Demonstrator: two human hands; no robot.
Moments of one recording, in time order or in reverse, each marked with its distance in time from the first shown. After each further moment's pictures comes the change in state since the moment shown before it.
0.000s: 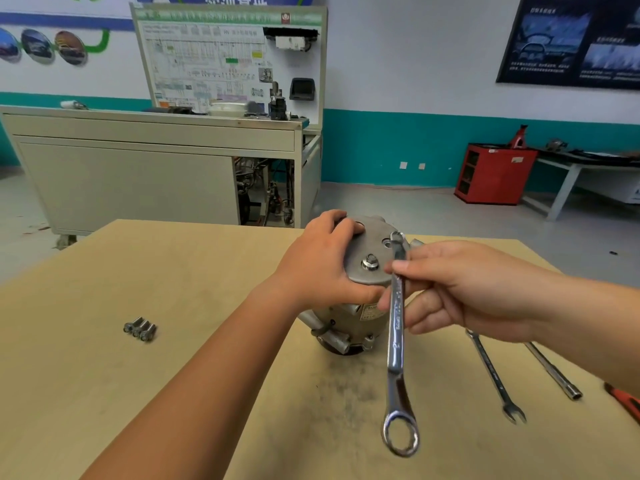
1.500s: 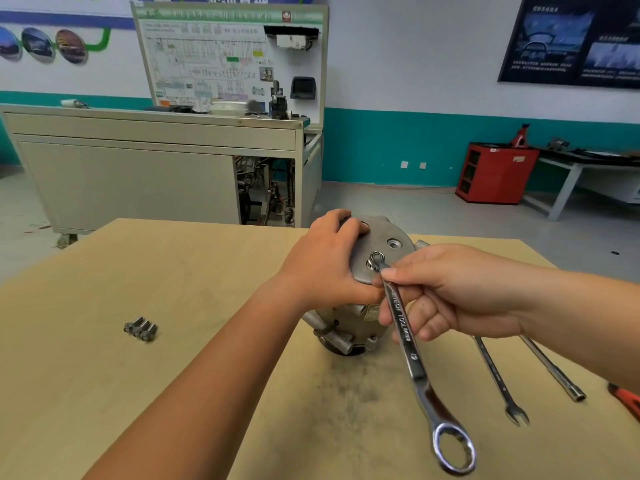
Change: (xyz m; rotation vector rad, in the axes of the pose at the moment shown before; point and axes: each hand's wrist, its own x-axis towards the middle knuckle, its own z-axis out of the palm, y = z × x) left_hand 0.002 0.002 0.000 0.013 -0.016 -0.001; right_hand 0.011 -0.001 0.001 -0.054 -0.064 0.104
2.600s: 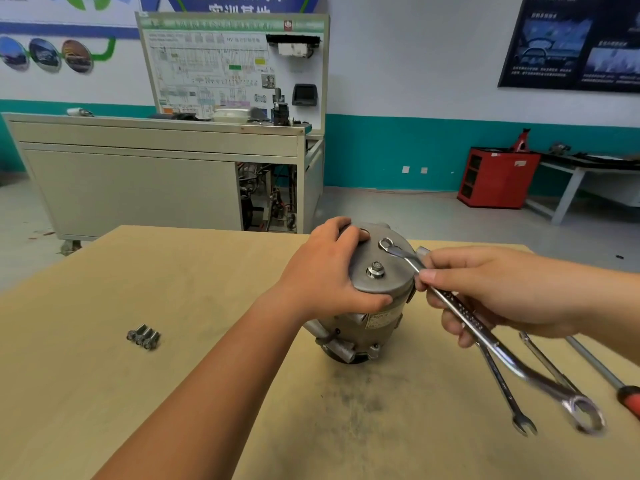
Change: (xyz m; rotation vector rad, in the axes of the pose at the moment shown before) left_hand -0.001 -0.007 0.001 0.011 -0.002 0.007; right_hand -0.016 0.001 -0.023 -0.313 0.171 -0.053
